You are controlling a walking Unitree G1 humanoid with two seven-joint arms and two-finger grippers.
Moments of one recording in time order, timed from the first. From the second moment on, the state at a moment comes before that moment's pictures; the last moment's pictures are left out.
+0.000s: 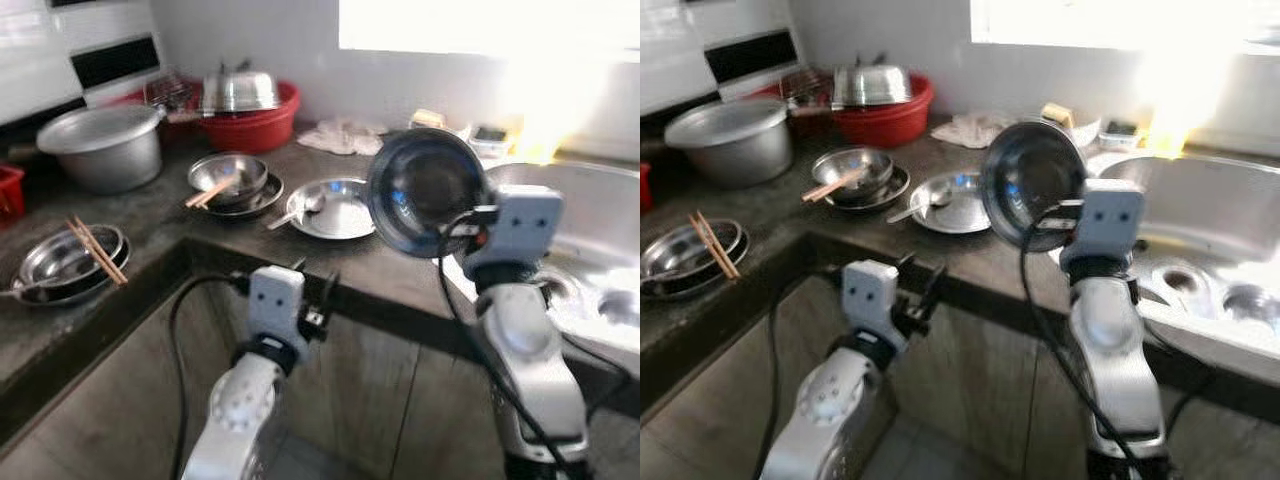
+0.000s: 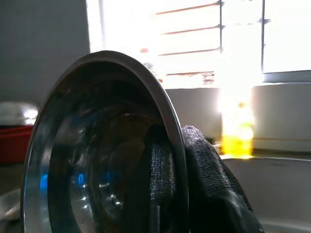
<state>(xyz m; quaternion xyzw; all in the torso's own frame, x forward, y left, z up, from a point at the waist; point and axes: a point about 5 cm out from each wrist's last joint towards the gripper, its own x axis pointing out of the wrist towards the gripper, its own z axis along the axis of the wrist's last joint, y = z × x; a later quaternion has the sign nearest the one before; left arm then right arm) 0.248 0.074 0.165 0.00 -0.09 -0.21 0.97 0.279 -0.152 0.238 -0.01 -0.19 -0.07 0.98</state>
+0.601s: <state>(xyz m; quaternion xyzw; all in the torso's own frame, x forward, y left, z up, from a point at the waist) 0.252 0.074 0.162 0.00 -0.08 -0.20 0.98 0.284 -0.154 0.246 -0.02 -0.20 -0.07 0.98</state>
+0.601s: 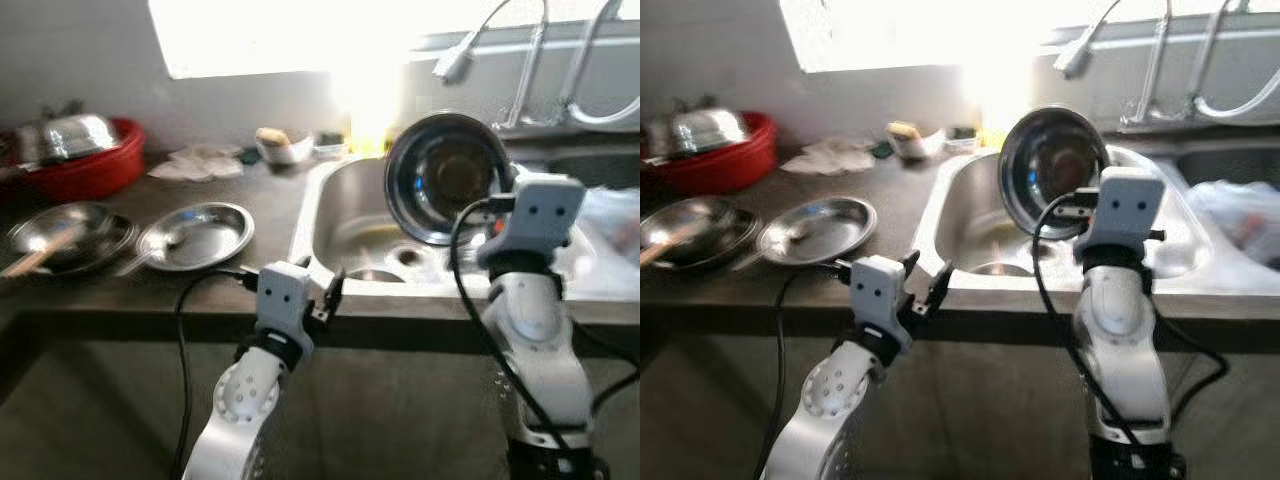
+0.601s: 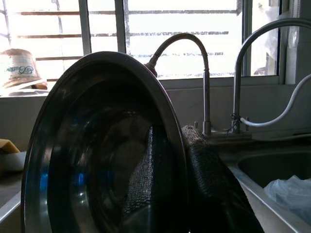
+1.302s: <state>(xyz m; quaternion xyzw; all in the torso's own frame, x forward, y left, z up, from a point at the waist) 0.253 0.082 0.158 0.02 -0.07 -0.18 0.98 0.301 -0.139 0.246 -0.02 -0.15 0.01 0.99</state>
